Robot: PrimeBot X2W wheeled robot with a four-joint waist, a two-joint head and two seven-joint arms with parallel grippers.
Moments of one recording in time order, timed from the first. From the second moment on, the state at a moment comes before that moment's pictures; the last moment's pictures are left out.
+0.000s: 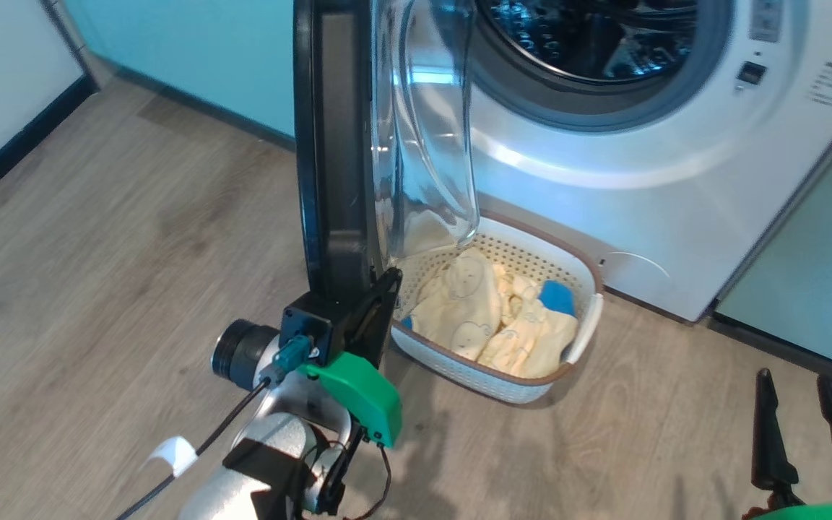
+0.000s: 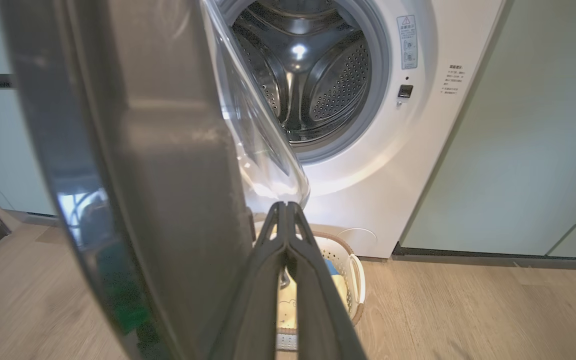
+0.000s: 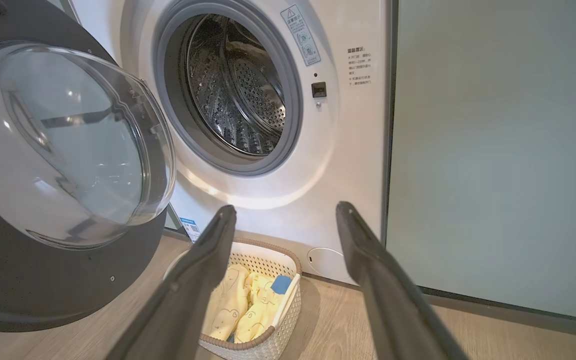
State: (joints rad) left arm -0.27 0.11 -0.42 0.08 -0.24 0.11 -0.03; right arm 0.16 -0.04 -0.04 0.00 0.23 0.13 -0.25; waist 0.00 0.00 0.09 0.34
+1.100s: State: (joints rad) left arm -0.23 0.24 -0.20 0.23 -0.29 0.20 -0.22; right arm 0.16 -0.04 -0.05 0.00 0.22 0.13 -0.25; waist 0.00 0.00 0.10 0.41
